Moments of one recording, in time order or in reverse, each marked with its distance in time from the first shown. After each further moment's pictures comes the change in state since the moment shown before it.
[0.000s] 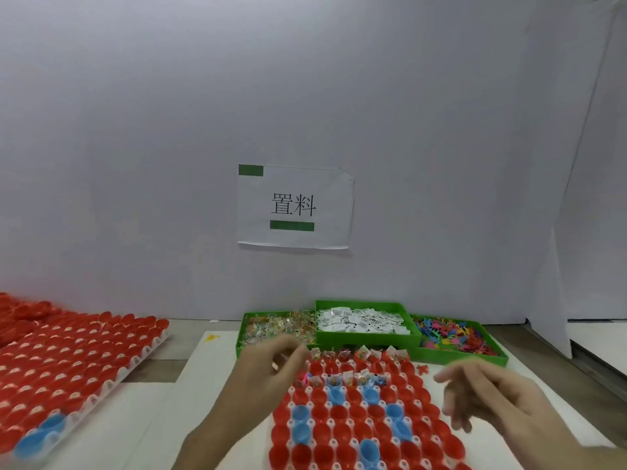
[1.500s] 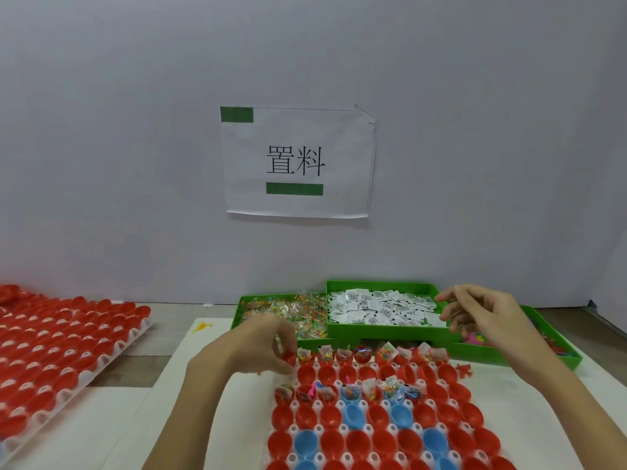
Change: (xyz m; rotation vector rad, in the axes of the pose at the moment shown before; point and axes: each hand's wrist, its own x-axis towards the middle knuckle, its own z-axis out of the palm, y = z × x) left_hand 0.124 -0.117 0.009 0.376 -0.536 -0.200; right_hand 0.177 0.089 -0.013 -0.248 0.122 0.082
